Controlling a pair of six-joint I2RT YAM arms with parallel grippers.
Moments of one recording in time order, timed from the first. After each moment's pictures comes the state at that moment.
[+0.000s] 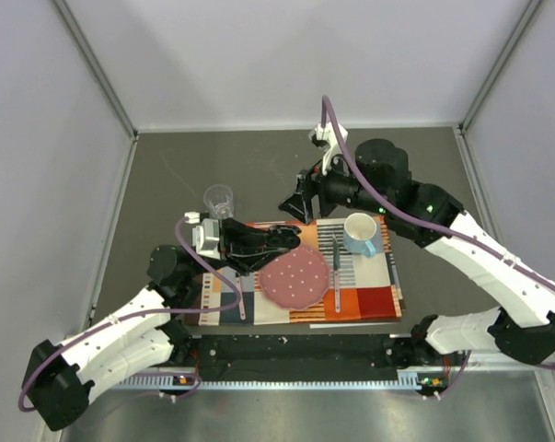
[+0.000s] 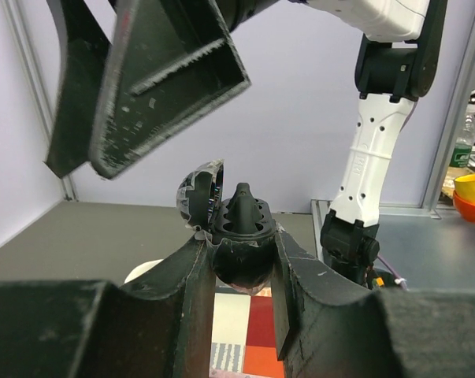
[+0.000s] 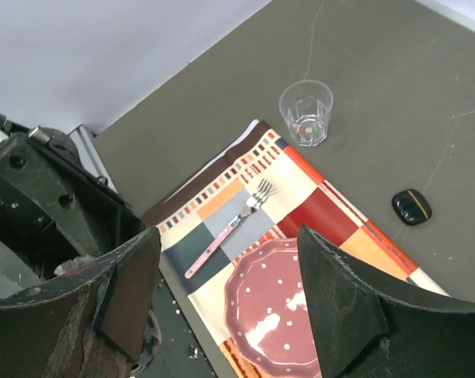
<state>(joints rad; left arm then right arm) -0.71 0.80 0.45 0.90 0.68 -0.34 0.90 1.27 1.55 -0.57 -0.14 0.21</state>
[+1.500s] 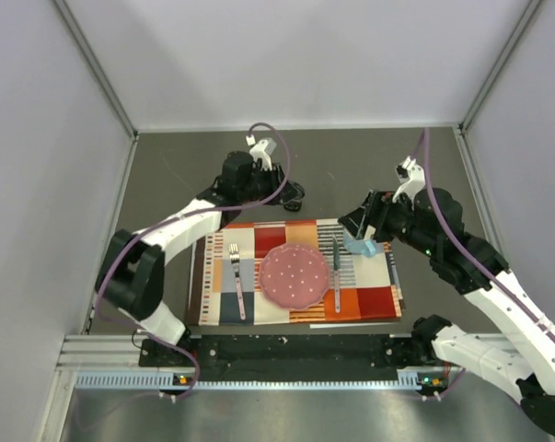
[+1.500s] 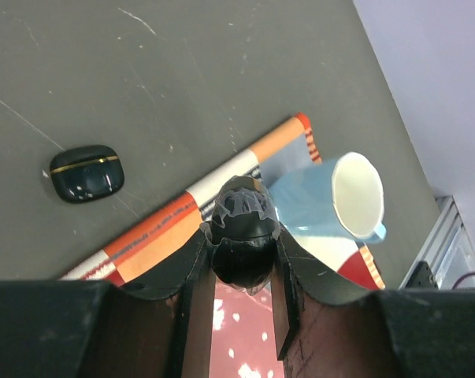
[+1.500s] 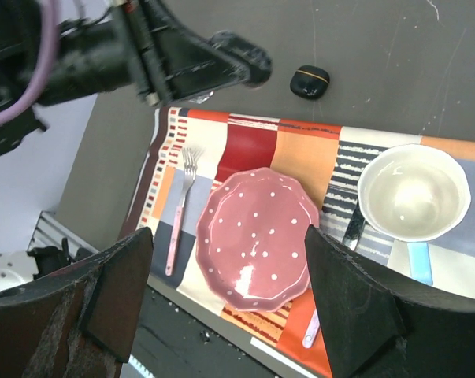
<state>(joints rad) -0.52 1.54 1.06 0.11 0.39 -0.51 0.61 0.82 1.01 -0.55 -0.03 0.56</state>
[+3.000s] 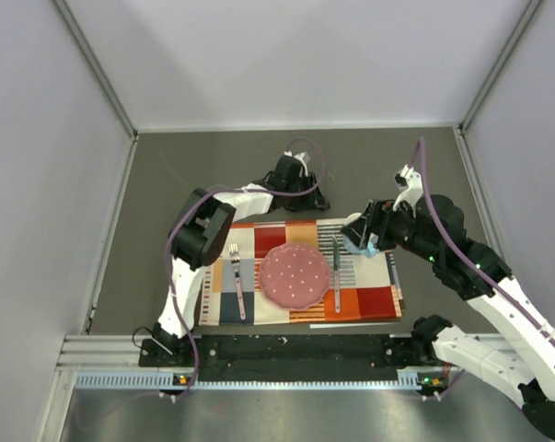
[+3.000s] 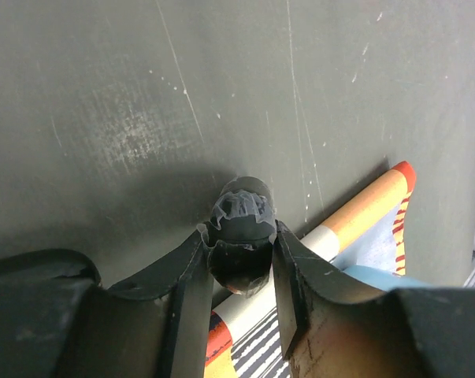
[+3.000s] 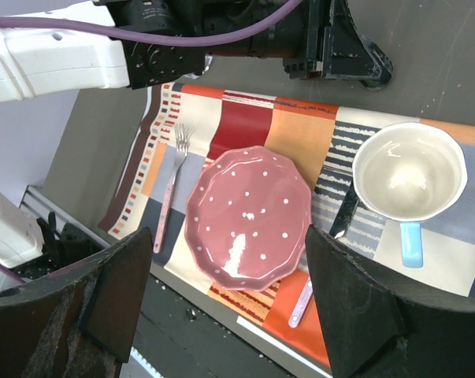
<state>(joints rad) -0.59 2.22 1.53 0.02 0.32 -0.72 0.61 0.77 0.97 -0.60 -0.07 0.52</state>
